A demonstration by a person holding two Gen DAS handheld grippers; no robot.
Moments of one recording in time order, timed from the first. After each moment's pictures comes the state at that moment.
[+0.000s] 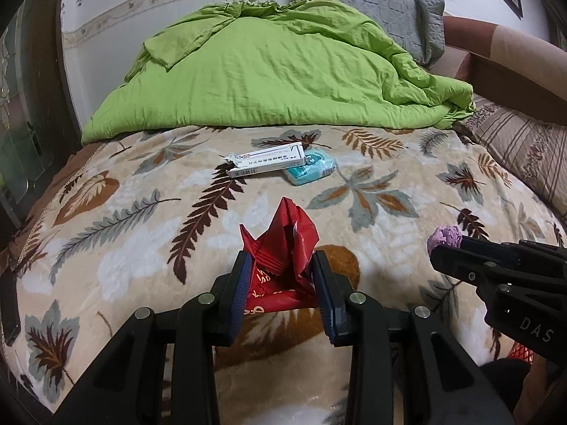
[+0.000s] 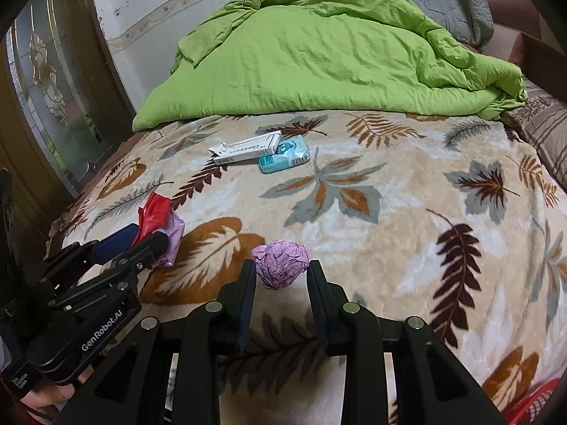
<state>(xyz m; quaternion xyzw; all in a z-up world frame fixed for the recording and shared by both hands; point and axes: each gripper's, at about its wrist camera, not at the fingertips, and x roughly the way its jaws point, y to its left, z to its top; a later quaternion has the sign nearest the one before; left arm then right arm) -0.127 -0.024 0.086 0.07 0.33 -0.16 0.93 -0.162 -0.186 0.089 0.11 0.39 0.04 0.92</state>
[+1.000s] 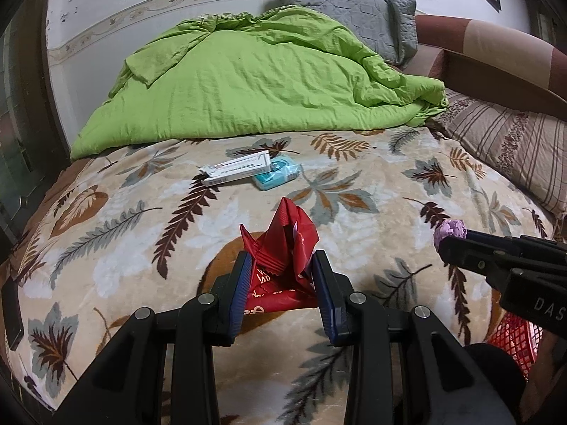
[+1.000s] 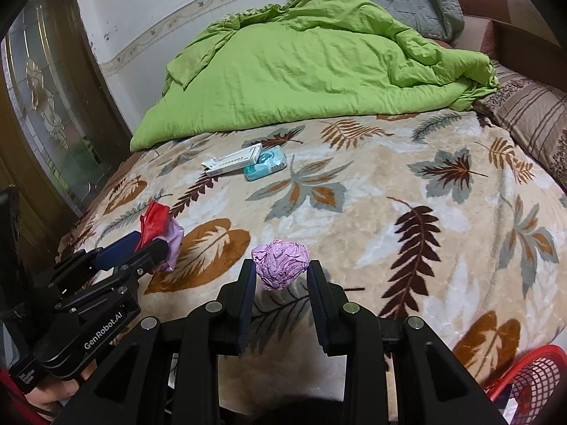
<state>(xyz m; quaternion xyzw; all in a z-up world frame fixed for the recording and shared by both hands) -0.163 -0.045 0.104 0.08 0.32 -0.20 0.92 -0.213 -0.213 0.109 0.15 0.36 0.01 0.92</state>
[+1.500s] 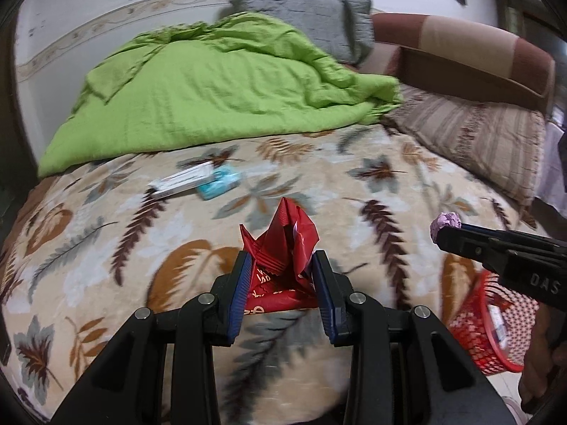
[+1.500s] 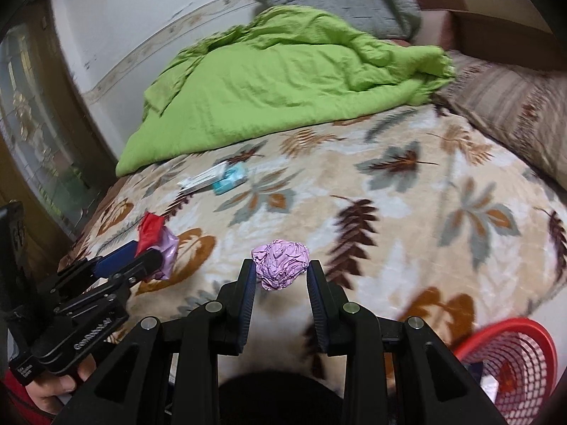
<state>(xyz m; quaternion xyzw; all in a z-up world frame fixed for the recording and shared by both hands) -0.197 -0.086 0.121 0.09 0.32 -0.28 0.90 -0.272 -0.272 0.123 0.19 0.34 -0.04 0.92</state>
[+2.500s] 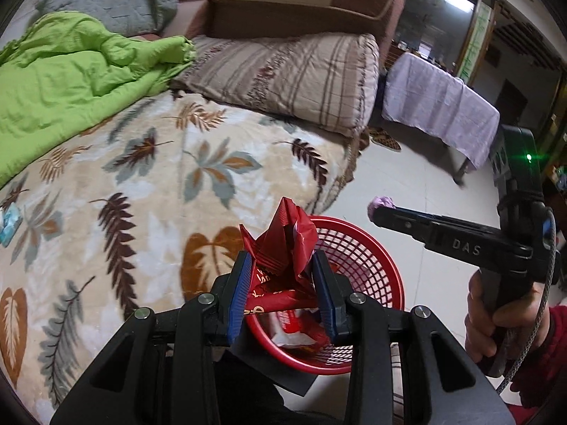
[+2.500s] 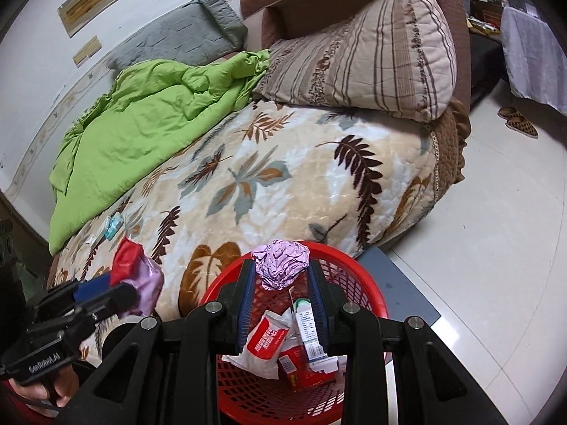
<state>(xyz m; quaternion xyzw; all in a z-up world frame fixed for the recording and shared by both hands) -0.323 -0.260 0.129 0.15 0.37 -0.56 0.73 -0.468 -0.419 0.121 0.30 0.33 -0.24 0.86</state>
